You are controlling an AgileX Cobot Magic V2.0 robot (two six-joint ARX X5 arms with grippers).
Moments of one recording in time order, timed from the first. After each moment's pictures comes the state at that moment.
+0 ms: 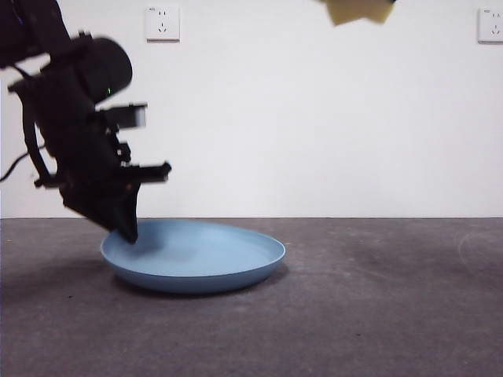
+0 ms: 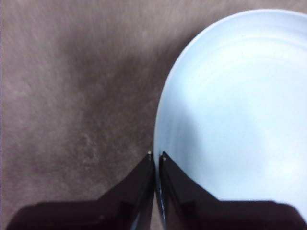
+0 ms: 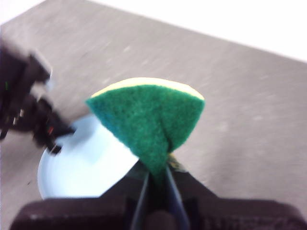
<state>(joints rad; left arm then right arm) -0.35 1.75 1.06 -0.27 0.01 -0.02 0.74 1.13 1.18 -0.55 0.27 0.06</state>
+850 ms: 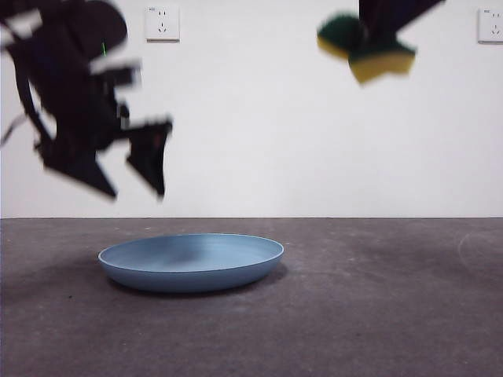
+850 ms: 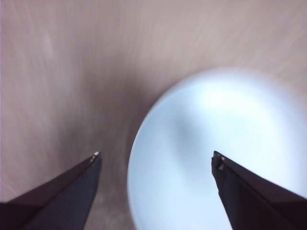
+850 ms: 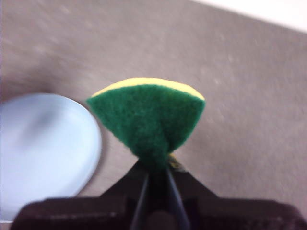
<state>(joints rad) -0.38 1.56 1.06 -0.29 0.01 -0.07 0.62 1.30 1.18 -0.57 0.34 0.07</state>
